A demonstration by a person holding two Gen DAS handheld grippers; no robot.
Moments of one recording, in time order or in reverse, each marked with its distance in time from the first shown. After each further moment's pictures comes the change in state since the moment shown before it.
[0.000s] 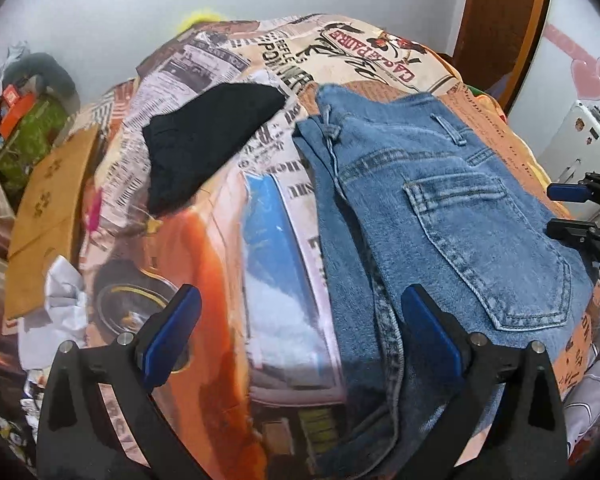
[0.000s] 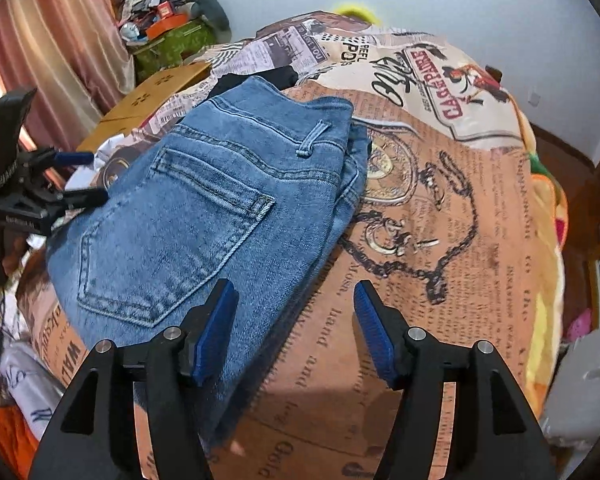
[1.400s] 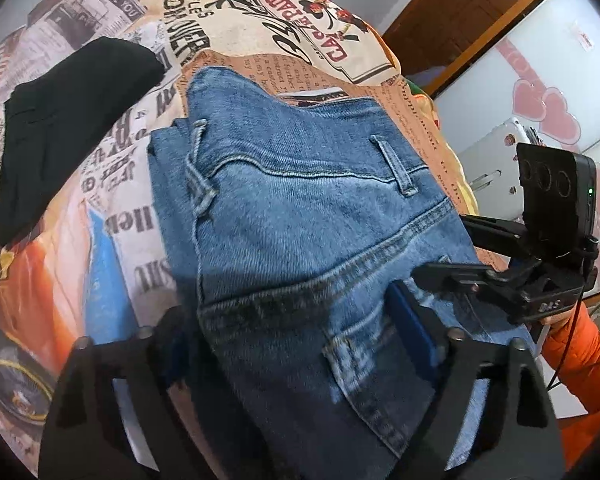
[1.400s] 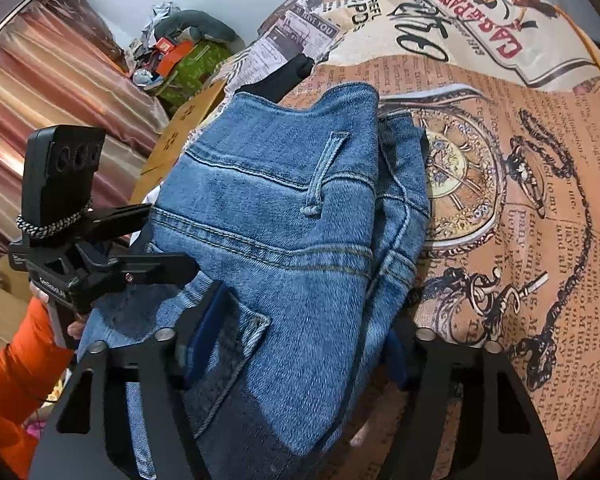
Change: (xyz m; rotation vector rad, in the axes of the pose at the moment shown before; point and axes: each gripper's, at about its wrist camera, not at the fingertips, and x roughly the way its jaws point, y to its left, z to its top) left arm 0.093 -0.020 0.077 -0.063 0.190 -0.453; right arm 0.074 -0.036 0.034 0.265 0.039 0.362
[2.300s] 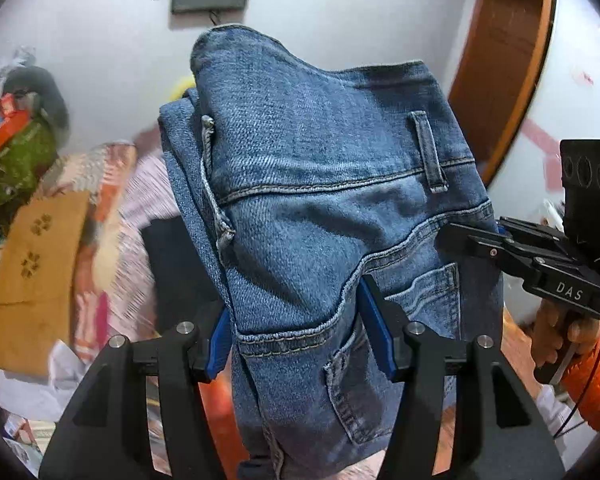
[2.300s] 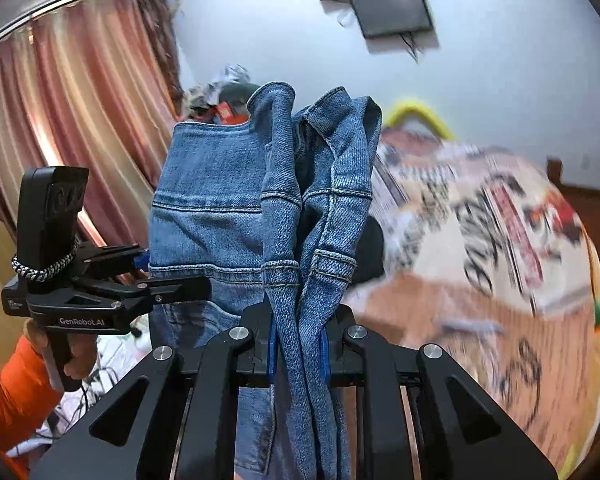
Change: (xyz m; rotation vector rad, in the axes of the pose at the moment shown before) left arm -0.186 0.006 0.012 0.027 -0.472 0.286; right arm -0.058 0.144 0.099 -0.329 -0.367 -0.056
